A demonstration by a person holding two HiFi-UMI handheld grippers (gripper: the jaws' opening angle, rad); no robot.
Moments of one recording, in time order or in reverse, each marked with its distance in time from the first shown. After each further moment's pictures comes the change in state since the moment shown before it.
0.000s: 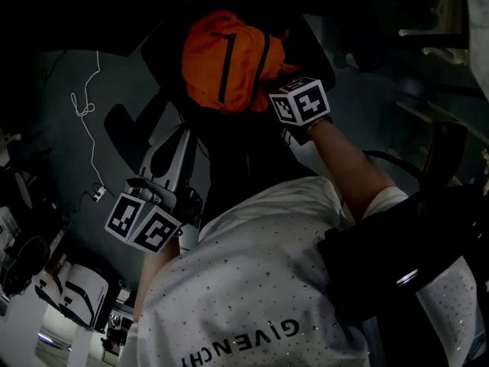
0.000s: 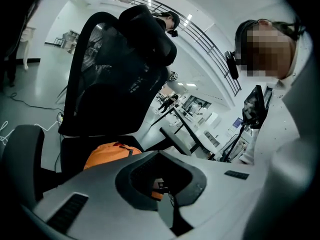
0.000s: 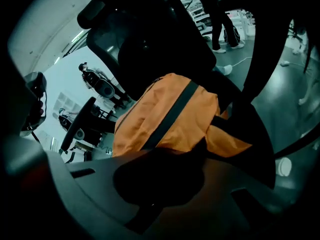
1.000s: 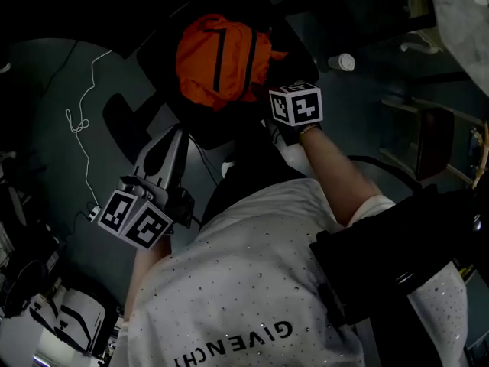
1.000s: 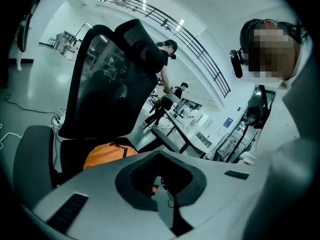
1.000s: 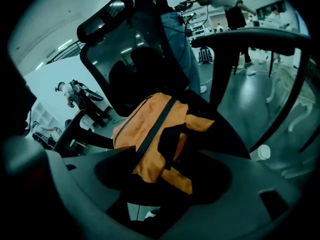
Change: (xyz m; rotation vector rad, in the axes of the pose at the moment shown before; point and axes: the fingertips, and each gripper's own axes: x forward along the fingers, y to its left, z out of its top) left arm -0.049 -0.016 -0.017 0.056 -0.056 -0.101; right arm -0.046 -0.008 -0.007 0.112 -0.230 -0.236
